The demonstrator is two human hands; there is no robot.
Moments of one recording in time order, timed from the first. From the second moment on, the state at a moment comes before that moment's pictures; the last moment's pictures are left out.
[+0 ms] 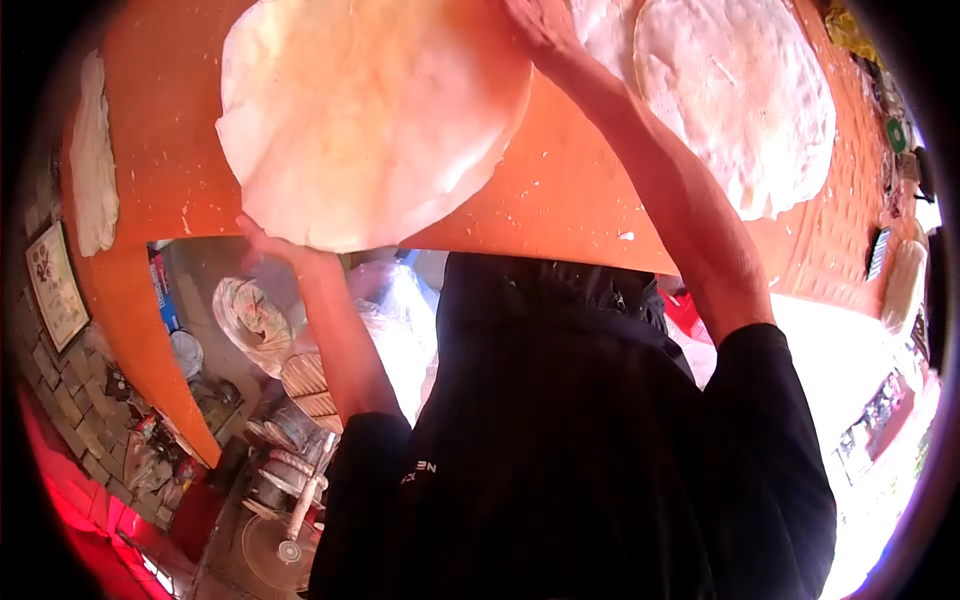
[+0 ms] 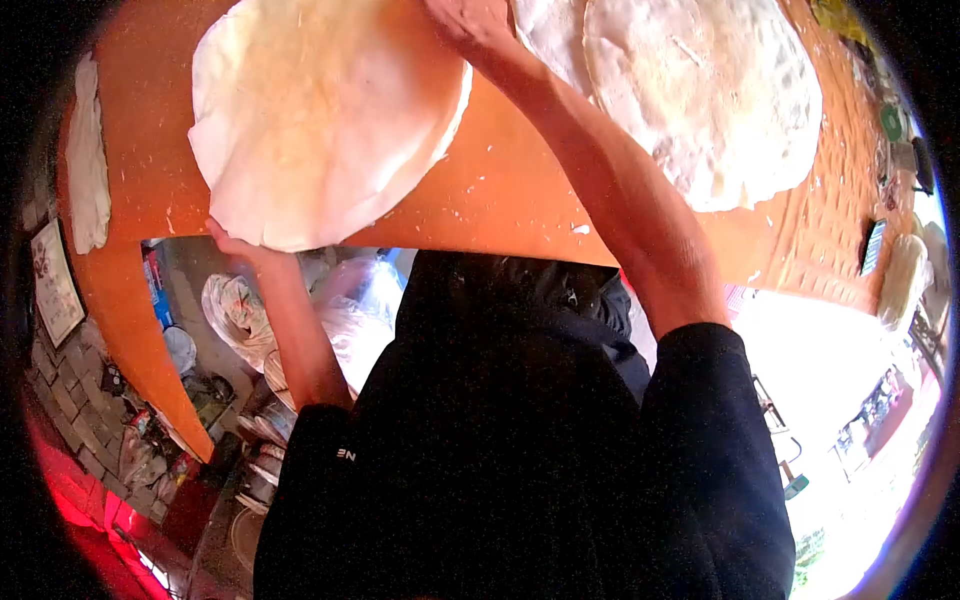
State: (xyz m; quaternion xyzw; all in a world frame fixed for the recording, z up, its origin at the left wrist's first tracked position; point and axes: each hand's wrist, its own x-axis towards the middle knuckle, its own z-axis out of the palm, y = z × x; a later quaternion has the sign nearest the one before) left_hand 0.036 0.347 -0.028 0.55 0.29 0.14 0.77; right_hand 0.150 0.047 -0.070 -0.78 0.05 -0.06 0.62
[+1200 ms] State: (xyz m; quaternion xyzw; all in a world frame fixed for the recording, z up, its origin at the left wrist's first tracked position) left_hand 0.014 0.370 0.032 0.81 0.16 0.35 0.44; right_hand -0.111 -0.190 -0.022 -0.99 0.08 0.04 0.09
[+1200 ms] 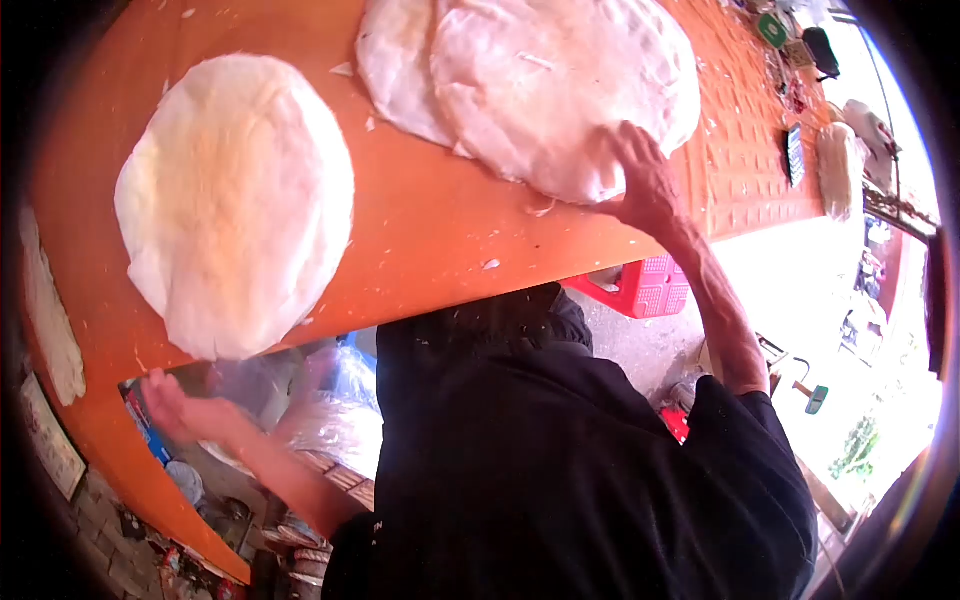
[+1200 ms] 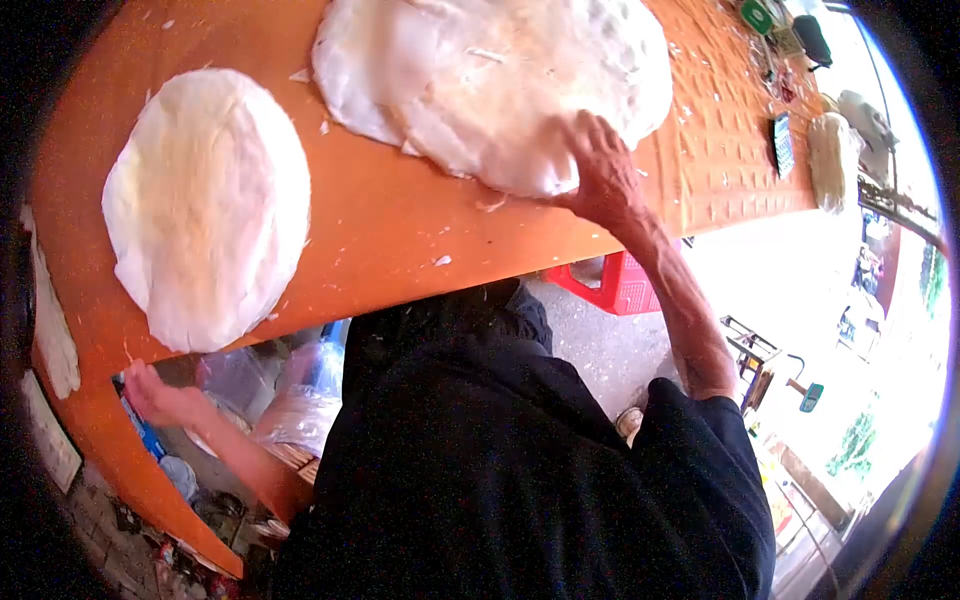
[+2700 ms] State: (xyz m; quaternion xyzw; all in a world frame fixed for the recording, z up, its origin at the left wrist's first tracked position) left_hand -0.003 -0.034 -0.065 0.62 -0.07 -0.47 0.63; right_hand -0.035 -0.246 -0.004 -0.95 0.05 -0.27 0.14
